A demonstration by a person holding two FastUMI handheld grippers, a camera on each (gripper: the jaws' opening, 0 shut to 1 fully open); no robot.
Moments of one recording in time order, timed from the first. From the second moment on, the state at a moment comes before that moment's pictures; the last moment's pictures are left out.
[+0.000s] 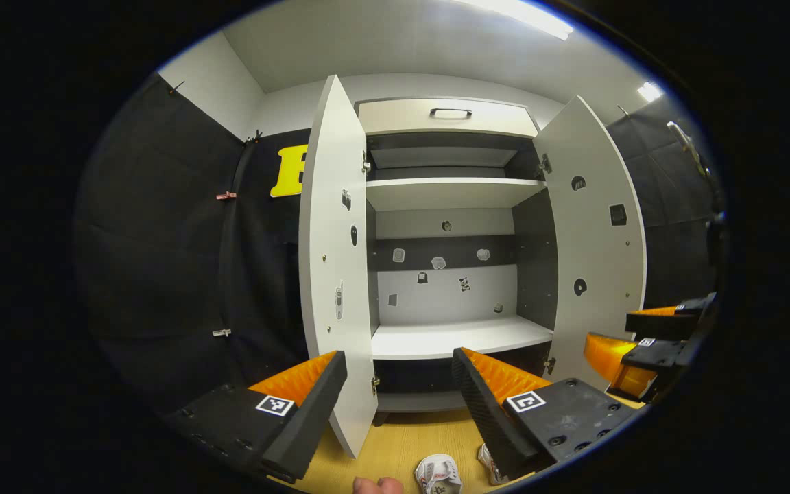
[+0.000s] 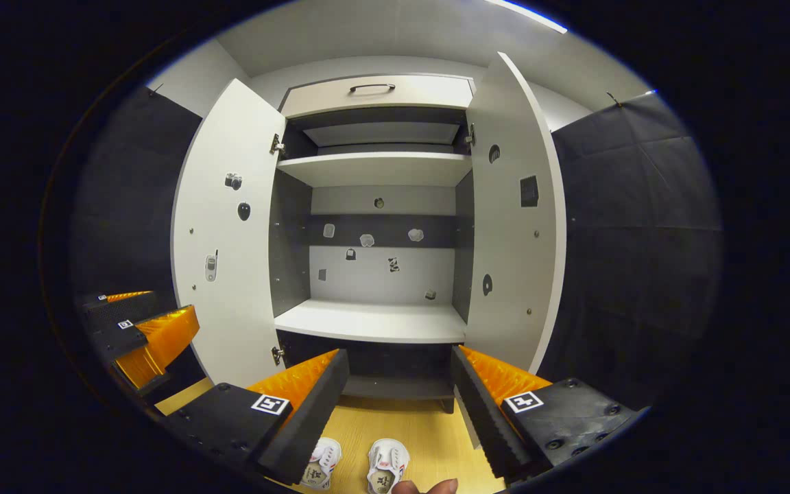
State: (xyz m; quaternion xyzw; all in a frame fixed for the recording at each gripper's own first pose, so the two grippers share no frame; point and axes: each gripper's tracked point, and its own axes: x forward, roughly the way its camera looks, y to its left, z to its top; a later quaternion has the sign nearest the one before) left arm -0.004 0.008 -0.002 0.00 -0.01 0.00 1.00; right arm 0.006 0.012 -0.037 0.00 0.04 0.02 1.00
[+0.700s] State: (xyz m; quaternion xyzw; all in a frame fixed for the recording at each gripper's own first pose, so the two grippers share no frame) left arm -0.022 0.023 -0.031 0.01 0.01 0.00 1.00; right arm -0.040 0.037 -0.268 0.03 0.27 0.07 0.96
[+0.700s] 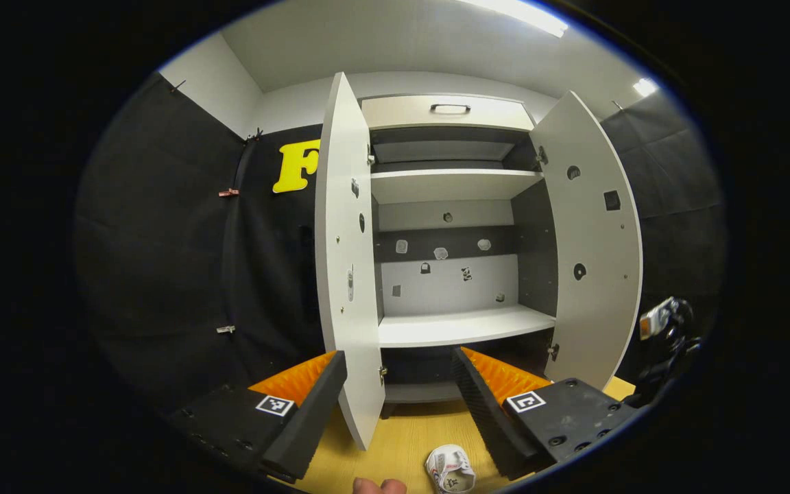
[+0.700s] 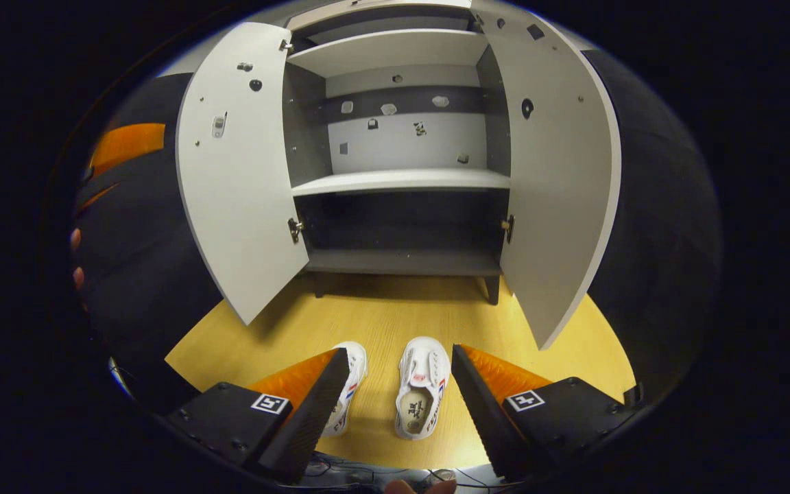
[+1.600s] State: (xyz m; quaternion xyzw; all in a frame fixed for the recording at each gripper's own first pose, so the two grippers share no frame) left arm -0.047 0.057 -0.091 0.03 0.07 0.04 1.00; right arm 0.003 0.050 -0.461 0.06 0.38 0.04 0.92
